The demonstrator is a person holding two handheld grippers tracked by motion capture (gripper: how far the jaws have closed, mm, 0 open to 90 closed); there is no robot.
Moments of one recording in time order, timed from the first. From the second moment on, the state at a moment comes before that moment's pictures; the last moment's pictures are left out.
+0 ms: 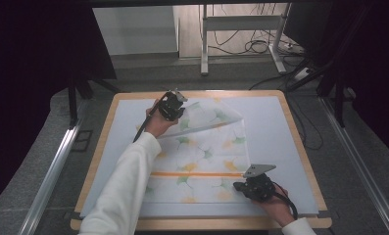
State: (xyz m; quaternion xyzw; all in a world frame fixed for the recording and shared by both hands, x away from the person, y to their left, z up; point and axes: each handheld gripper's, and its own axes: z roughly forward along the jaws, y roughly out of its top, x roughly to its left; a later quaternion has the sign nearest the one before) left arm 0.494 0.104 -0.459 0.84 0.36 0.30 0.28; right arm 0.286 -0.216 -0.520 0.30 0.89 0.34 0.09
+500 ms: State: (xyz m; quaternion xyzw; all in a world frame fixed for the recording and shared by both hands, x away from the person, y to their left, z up) left arm 0.412 0.124 -0.456 0.83 0.32 0.24 0.38; right arm 0.286 -0.216 -0.520 0.30 0.89 0.34 0.09
